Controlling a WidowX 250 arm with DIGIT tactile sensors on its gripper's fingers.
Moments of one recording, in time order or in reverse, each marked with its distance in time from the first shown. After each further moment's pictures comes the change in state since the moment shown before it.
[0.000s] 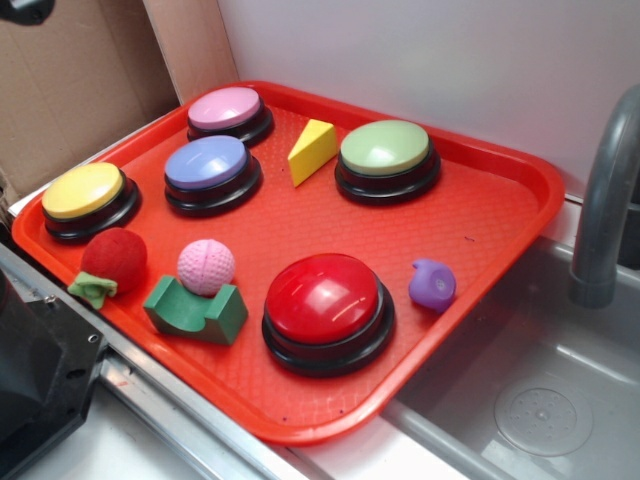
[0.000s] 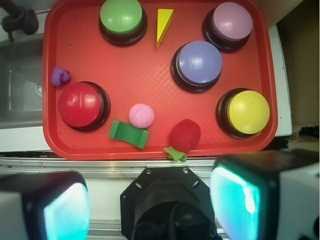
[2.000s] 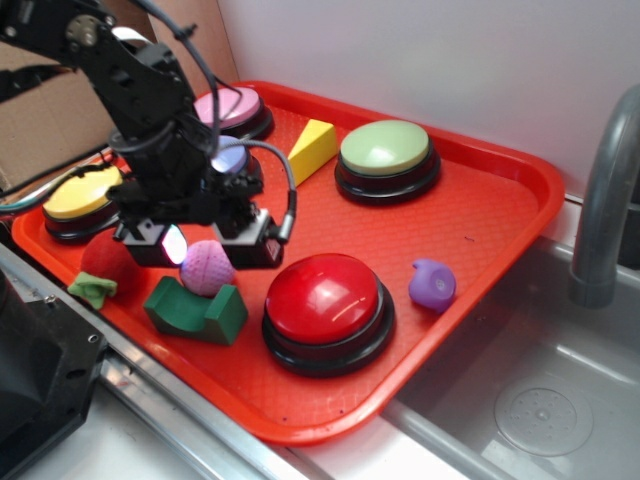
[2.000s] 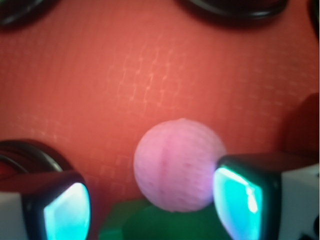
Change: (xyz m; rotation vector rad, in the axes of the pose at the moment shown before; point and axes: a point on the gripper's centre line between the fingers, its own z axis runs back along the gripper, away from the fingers) arm 0.038 -0.022 -0.201 -0.039 -0.064 0.526
